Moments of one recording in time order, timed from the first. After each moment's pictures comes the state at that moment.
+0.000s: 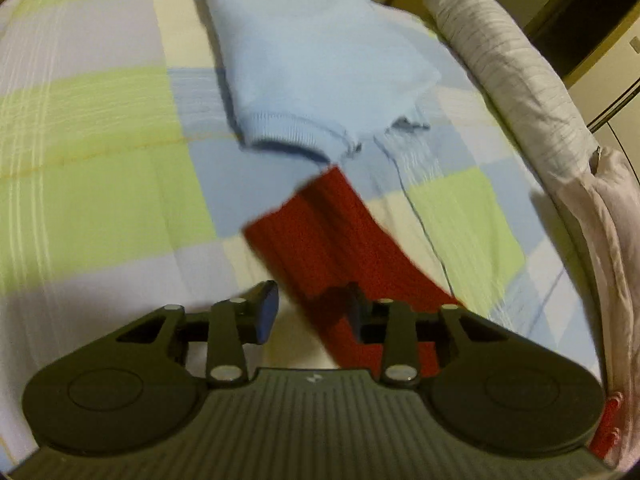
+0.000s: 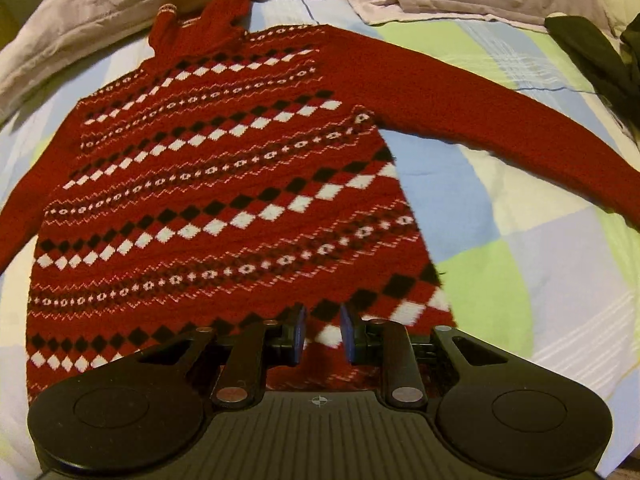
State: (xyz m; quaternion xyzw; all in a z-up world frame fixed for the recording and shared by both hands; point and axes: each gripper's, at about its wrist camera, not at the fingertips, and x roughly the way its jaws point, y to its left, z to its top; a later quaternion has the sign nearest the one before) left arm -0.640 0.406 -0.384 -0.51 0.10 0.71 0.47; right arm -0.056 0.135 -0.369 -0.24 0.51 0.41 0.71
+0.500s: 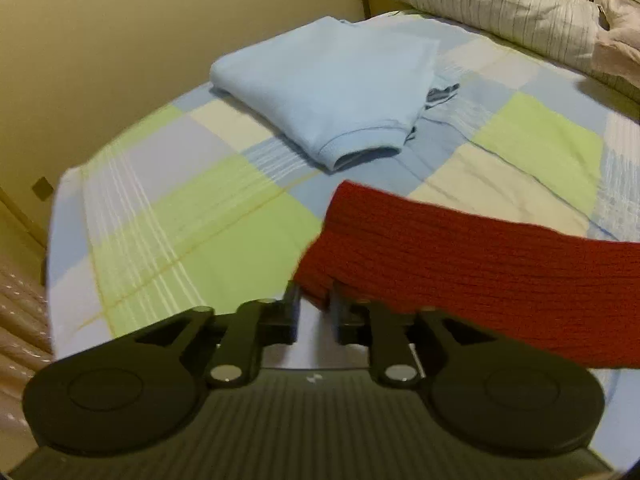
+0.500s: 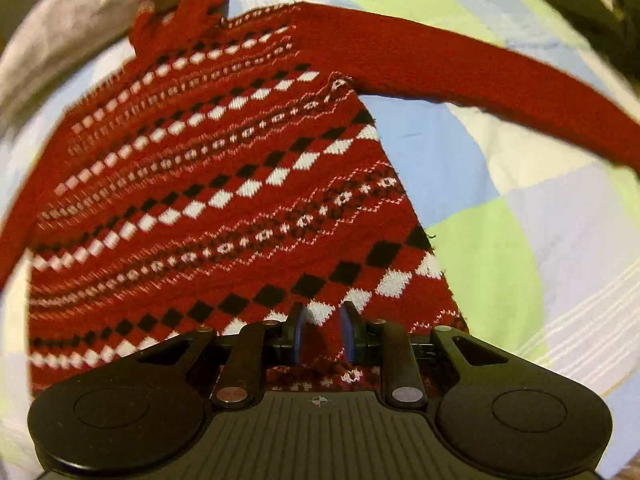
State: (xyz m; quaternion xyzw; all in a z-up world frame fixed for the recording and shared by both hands) left arm -0.605 0.355 -0.369 -0.31 0.29 0.78 0.46; right arm -0.027 0.101 -0.381 -0.17 0.56 0.41 0.70
